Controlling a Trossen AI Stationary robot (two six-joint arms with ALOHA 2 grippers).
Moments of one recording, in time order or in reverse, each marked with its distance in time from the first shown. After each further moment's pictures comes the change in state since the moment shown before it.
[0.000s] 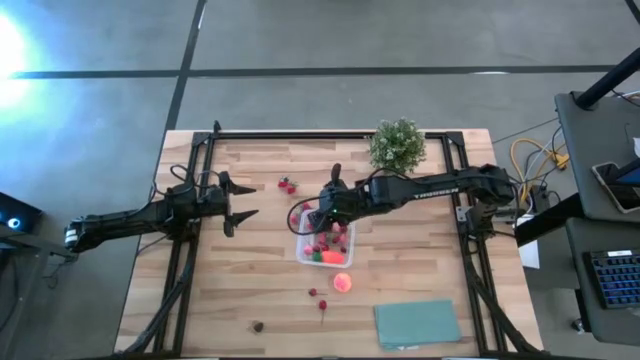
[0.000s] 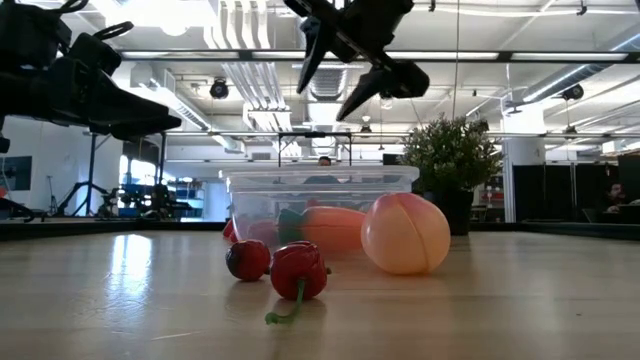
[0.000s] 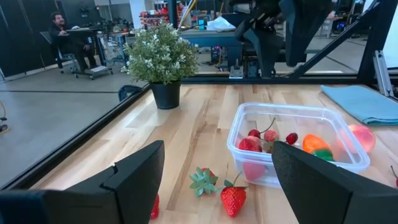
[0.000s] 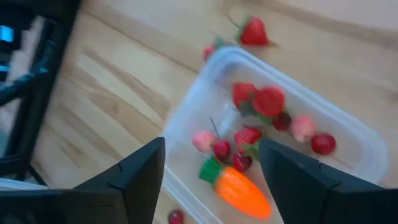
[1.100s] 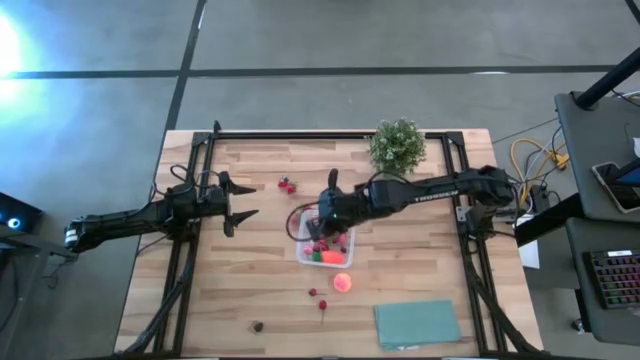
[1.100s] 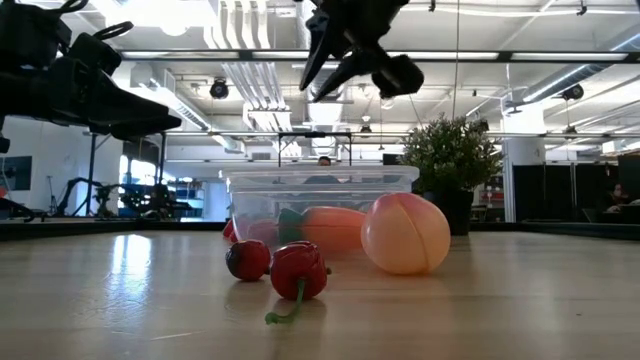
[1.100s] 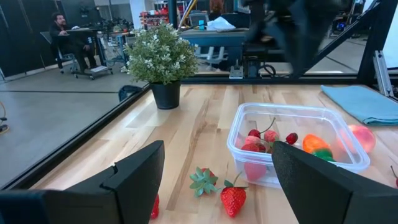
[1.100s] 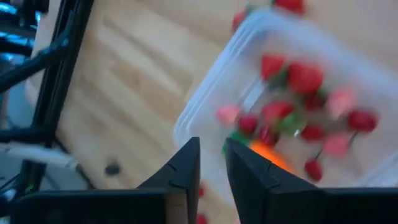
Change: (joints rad) left arm 0.000 0.000 0.000 0.000 0.000 0.000; right arm 0.030 0.008 0.004 0.038 -0.090 0.008
